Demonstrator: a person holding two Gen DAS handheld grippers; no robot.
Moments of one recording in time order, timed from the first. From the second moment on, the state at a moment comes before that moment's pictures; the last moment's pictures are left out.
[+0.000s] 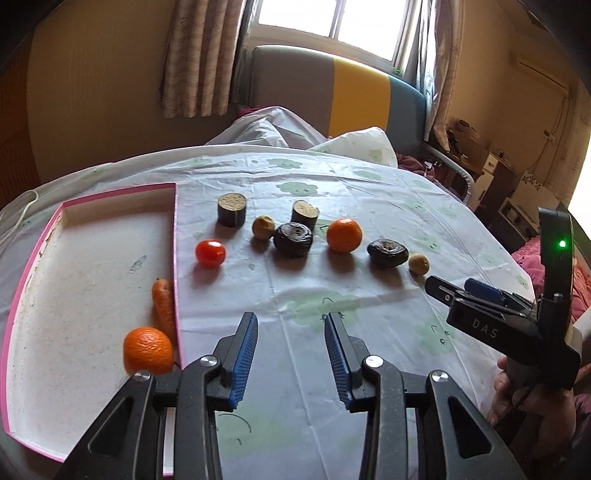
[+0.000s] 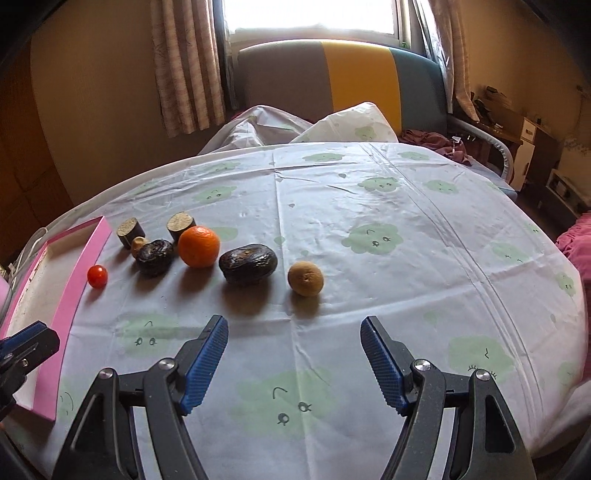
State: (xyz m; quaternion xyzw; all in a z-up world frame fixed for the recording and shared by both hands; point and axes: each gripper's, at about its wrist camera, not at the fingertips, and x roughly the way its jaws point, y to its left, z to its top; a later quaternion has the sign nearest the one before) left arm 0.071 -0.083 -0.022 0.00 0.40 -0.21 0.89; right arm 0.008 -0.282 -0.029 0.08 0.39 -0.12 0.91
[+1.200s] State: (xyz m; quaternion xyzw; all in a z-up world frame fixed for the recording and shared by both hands) left arm 0.109 -0.160 -0.022 -0.01 0.42 -0.27 0.86; right arm 0.046 -0.311 -0.047 0.05 0.42 -0.11 0.90
